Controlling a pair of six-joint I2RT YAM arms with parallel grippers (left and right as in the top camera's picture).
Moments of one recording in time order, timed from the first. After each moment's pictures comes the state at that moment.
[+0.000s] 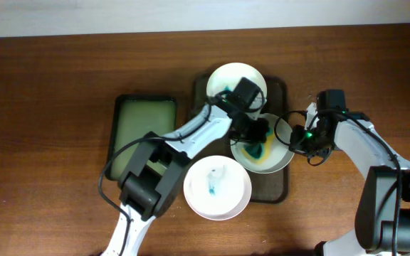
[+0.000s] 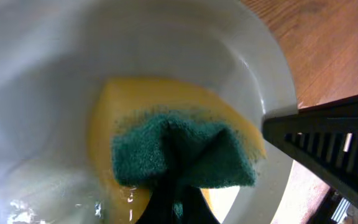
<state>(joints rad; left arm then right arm) -0.70 2.28 1.72 -0.59 0.52 -0.40 -0.08 1.72 1.01 -0.71 -0.27 0.21</state>
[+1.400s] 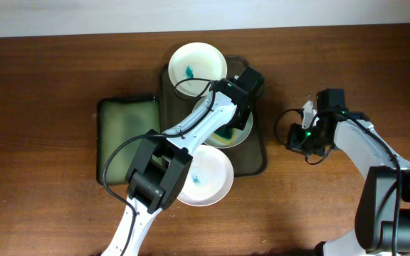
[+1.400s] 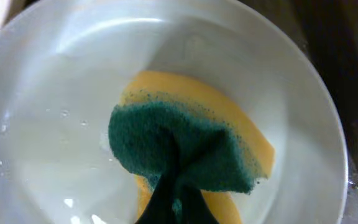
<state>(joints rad) -0.68 2.37 1.99 -0.96 -0.13 -0.26 -0.08 1.72 1.01 -0.68 -0.37 0.16</state>
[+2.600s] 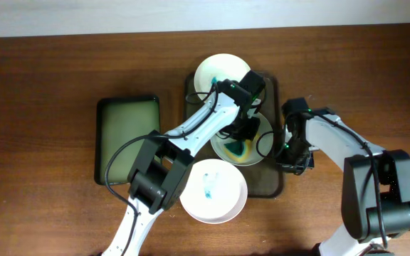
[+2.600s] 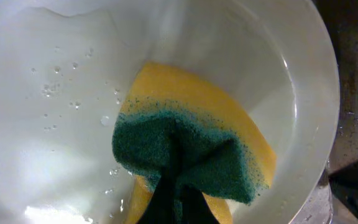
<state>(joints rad) -0.70 2.38 2.00 -1.06 0.21 -0.25 0.11 1.81 1.05 -0.93 -0.10 0.24</state>
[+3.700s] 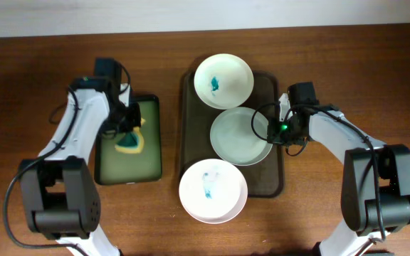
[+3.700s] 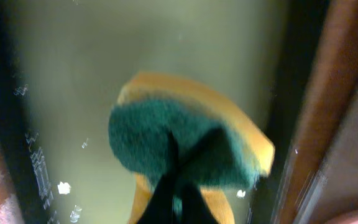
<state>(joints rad) -0.04 1.90 1.45 -1.00 0.06 -0.13 0.08 1.85 1.08 -0.56 -0.27 0.20</state>
